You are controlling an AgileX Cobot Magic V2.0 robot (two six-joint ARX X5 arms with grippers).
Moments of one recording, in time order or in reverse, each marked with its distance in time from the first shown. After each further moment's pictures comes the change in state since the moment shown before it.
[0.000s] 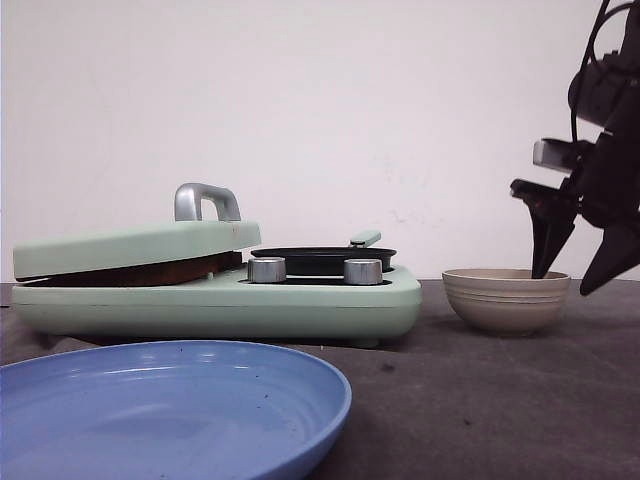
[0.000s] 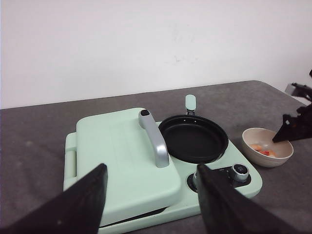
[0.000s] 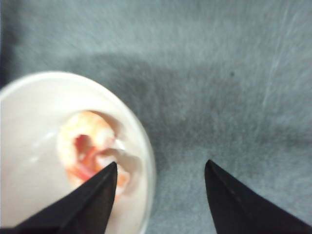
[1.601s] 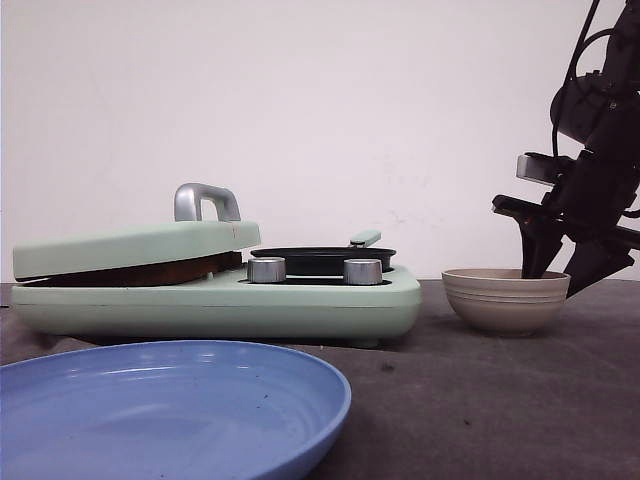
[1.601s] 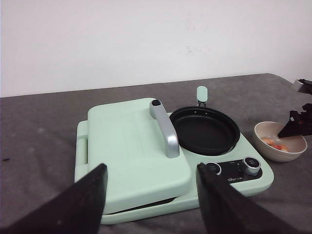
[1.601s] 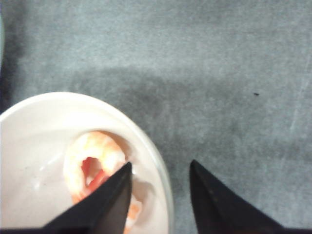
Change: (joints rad) left arm 0.000 0.000 0.000 -0.037 -0.045 -0.004; right arm 0.030 0.031 0.000 0.087 0.011 0.026
